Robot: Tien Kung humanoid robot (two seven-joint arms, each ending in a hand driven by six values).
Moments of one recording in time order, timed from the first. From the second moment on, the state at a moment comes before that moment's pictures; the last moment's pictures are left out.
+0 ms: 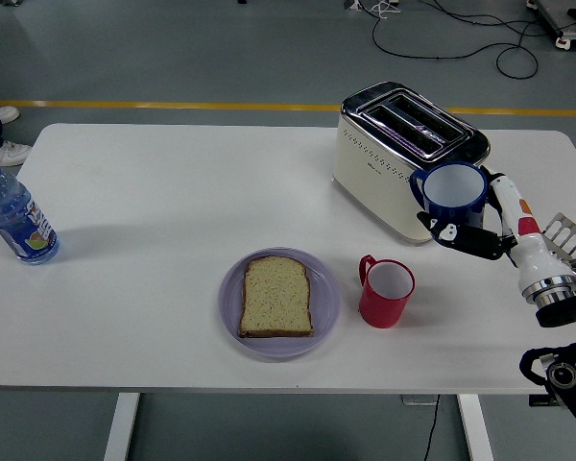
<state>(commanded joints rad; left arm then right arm) 0.01 0.00 -0.46 -0.21 0.38 0.17 -0.07 0.16 -0.25 1.16 1.65 -1.65 -0.30 -0.12</state>
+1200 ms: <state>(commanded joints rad) 0.02 0.01 -0.45 -0.21 0.36 0.18 -0.08 0.60 -0.27 0.71 1.45 -1.81 -0.29 -0.17</state>
